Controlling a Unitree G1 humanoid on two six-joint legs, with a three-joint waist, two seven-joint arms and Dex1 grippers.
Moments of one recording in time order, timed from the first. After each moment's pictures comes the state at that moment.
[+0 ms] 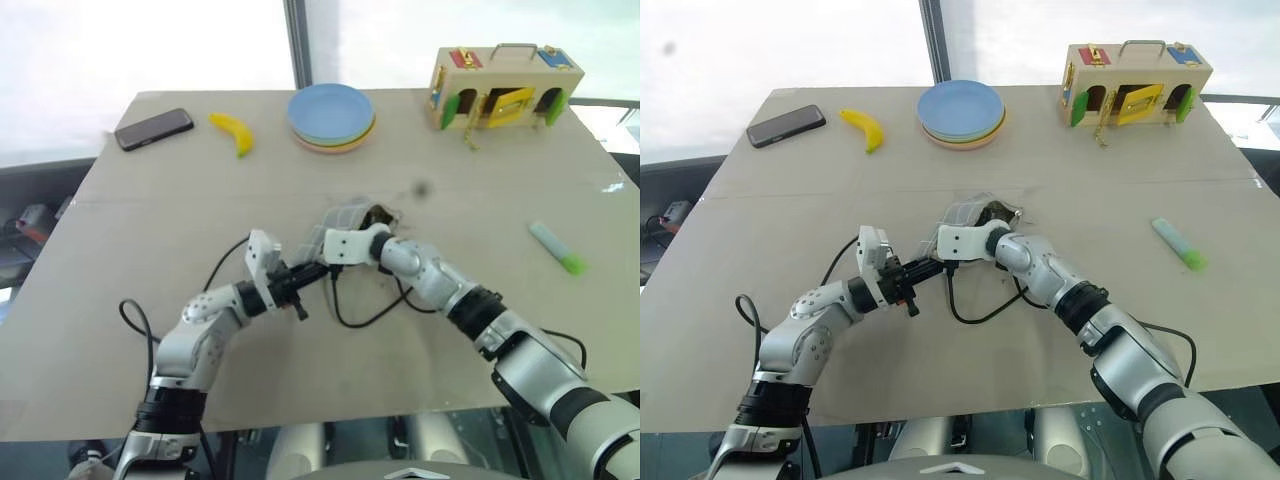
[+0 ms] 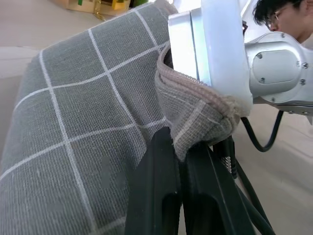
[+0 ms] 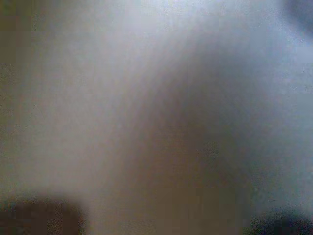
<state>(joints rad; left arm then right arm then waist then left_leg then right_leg) -0.20 0.44 0.01 -0.08 -0.56 0.37 -0.94 -0.82 -0.20 0.63 0.57 -0.40 -0.20 0.28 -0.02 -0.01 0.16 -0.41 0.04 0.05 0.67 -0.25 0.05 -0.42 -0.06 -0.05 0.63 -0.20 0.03</state>
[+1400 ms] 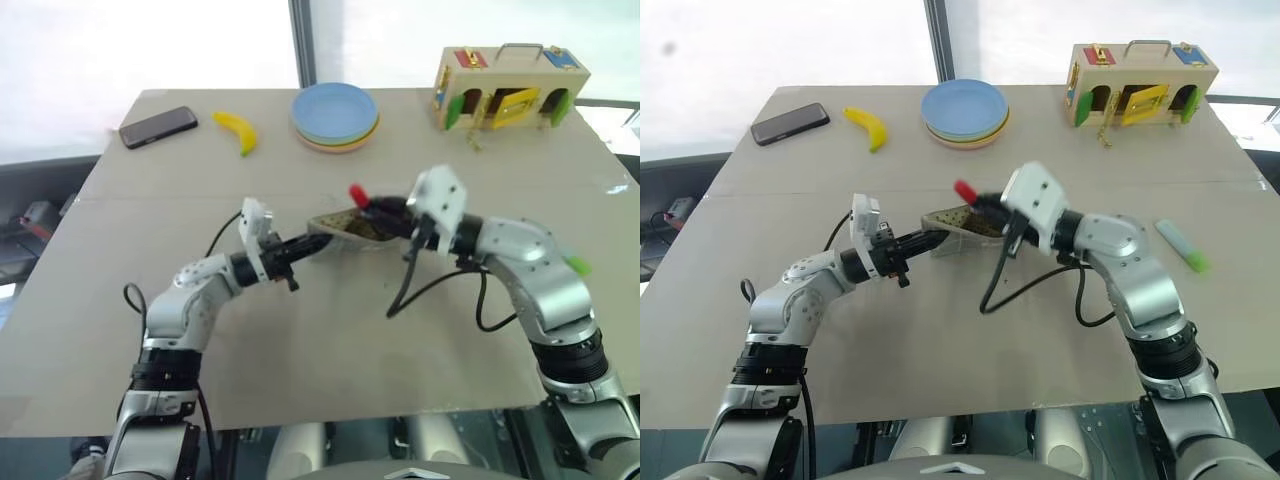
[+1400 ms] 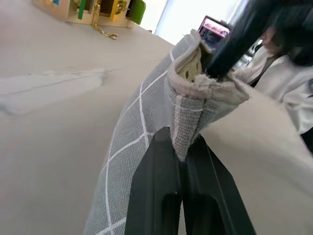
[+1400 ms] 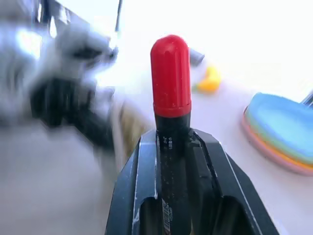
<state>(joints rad) -0.38 0.46 0.04 0.07 -0.53 0.41 -1.00 -0.57 -0.33 0.04 -0.43 0.34 0.62 0.71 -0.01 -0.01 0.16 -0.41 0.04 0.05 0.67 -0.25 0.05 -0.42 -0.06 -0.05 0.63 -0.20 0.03</state>
